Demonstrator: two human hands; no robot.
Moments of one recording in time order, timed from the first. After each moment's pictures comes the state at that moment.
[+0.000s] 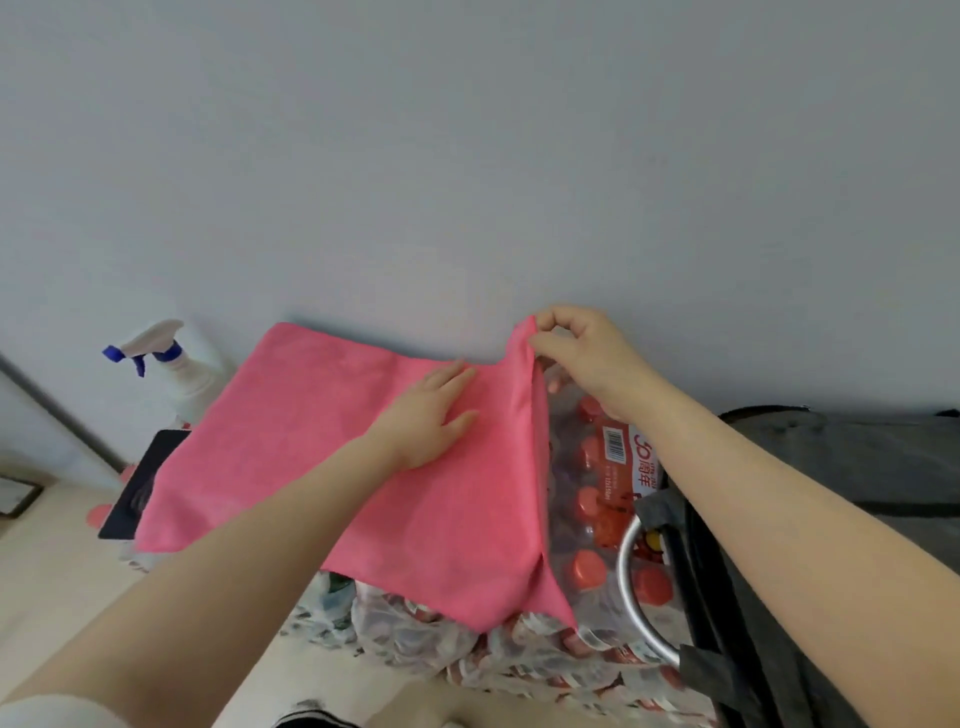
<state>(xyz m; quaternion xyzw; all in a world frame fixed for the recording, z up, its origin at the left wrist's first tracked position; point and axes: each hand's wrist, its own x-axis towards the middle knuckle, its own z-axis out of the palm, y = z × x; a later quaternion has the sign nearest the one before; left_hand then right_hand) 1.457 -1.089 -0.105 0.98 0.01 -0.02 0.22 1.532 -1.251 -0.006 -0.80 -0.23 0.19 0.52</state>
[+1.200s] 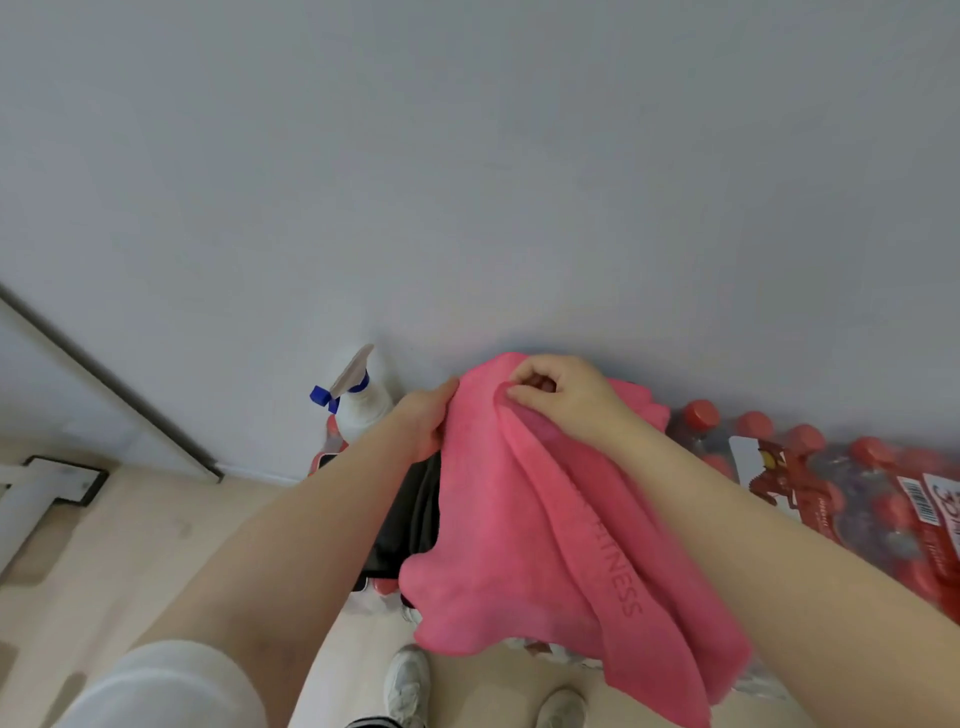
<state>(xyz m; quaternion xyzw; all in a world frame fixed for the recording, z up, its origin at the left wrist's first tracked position) 1.454 -0.813 -0.193 0.44 0.38 -0.13 0.80 1.499 -0.962 -0.112 -0.87 -0.30 0.17 0.34</state>
